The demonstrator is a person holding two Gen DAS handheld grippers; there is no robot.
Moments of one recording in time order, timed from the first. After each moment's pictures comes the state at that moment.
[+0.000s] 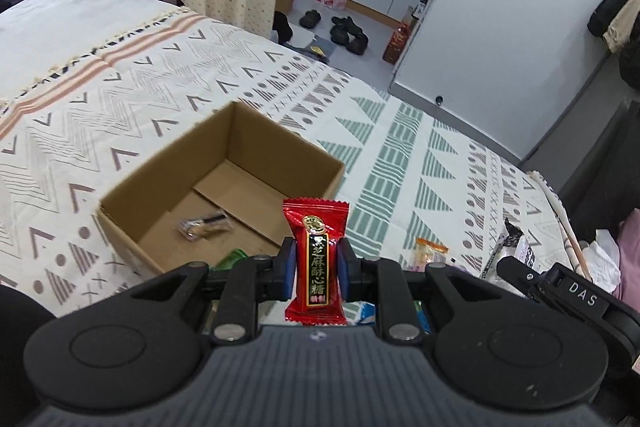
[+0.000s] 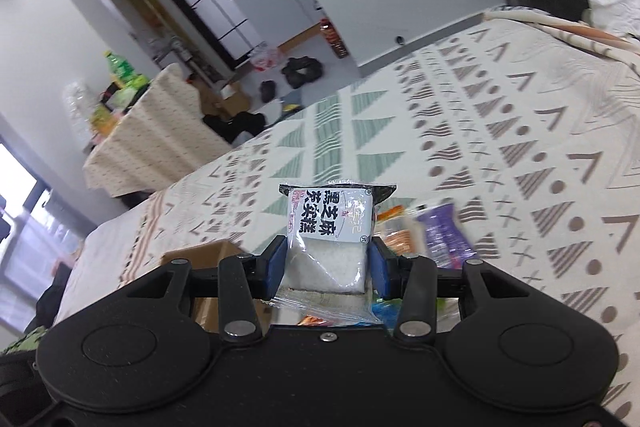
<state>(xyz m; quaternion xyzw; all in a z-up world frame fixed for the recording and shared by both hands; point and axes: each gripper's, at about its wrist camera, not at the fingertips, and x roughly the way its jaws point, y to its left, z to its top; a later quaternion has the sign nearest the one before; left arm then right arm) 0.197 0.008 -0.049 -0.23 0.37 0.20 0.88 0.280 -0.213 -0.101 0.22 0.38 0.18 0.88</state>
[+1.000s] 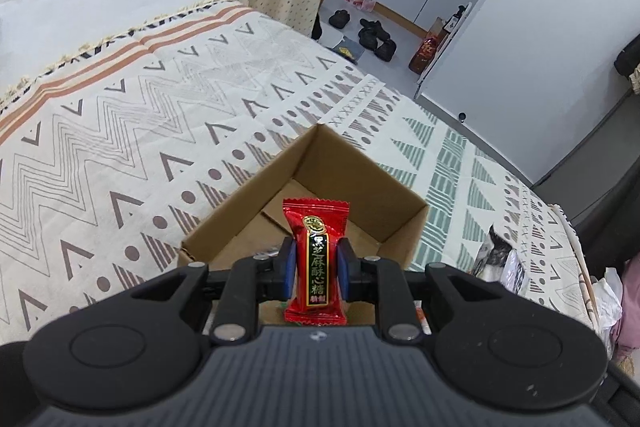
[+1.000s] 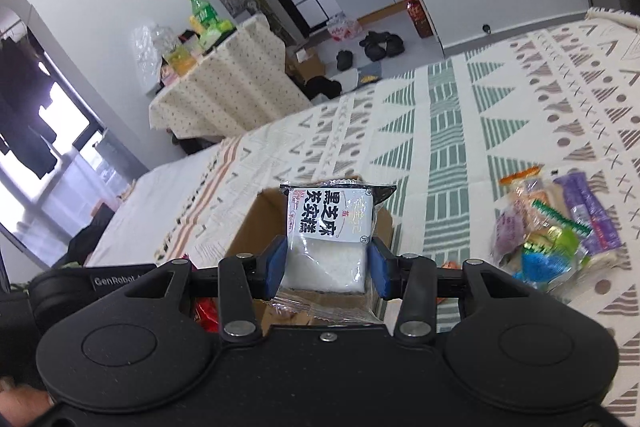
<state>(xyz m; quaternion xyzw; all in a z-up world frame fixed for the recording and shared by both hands) 0.180 0.106 -0.065 -0.28 0.37 0.21 0.86 0.241 -0.110 -0.097 0.18 0.38 0.28 0.86</state>
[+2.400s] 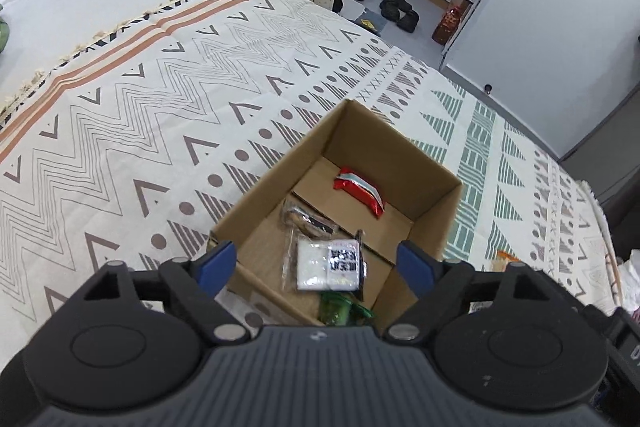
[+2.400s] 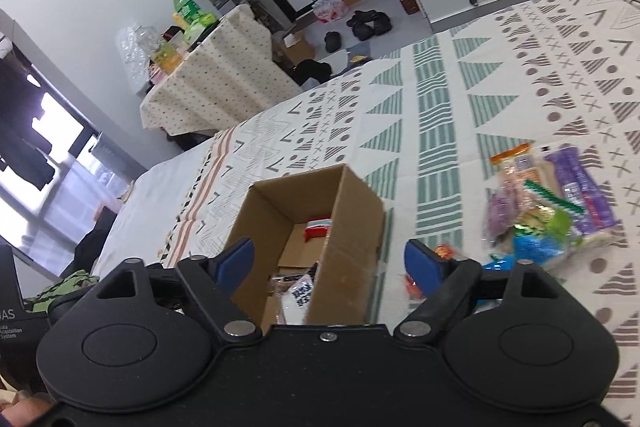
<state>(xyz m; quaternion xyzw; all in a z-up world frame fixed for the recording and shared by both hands) 0.187 0.107 -0.065 -0.26 0.43 0.23 0.84 0.244 -0.126 -0.090 0.20 0.41 0.27 0.85</state>
